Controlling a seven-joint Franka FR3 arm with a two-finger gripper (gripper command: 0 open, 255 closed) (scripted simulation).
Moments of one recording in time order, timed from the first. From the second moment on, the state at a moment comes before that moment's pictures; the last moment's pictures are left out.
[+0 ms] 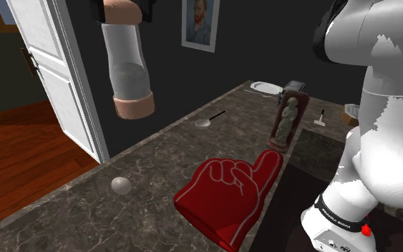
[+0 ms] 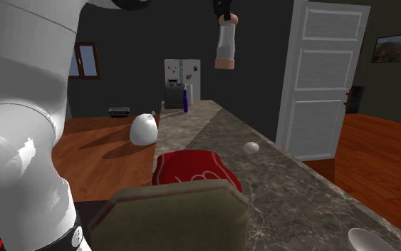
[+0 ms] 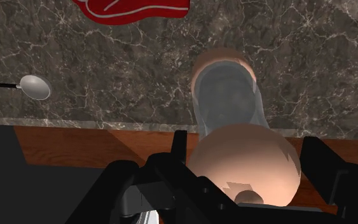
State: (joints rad) arm 0.32 0.34 0.74 -0.83 -0.38 1.21 0.79
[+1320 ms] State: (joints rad) arm -0.15 -0.32 0.38 -1.55 0.09 1.40 0.17
